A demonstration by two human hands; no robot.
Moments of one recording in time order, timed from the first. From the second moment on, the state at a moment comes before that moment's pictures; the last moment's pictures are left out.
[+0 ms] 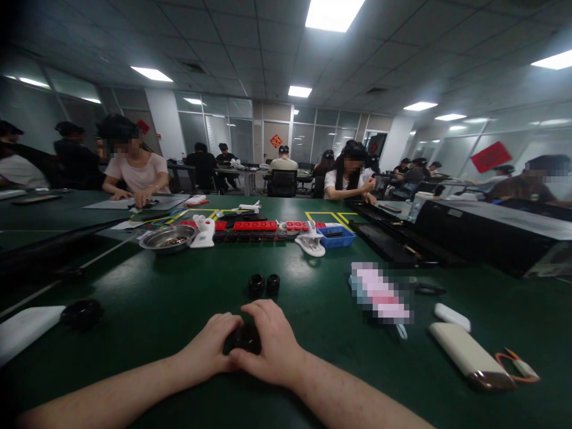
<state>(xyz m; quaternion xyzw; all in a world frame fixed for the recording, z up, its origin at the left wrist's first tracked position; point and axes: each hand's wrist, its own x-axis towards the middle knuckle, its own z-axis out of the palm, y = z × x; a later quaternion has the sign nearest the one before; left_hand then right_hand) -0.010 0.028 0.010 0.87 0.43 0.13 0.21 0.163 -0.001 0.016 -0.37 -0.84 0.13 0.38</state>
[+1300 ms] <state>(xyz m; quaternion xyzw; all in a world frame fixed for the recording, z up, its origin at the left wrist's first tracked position) -0.010 0.025 0.014 0.86 0.43 0.13 0.23 0.162 -0.003 0.019 -0.33 -0.85 0.14 0.38</state>
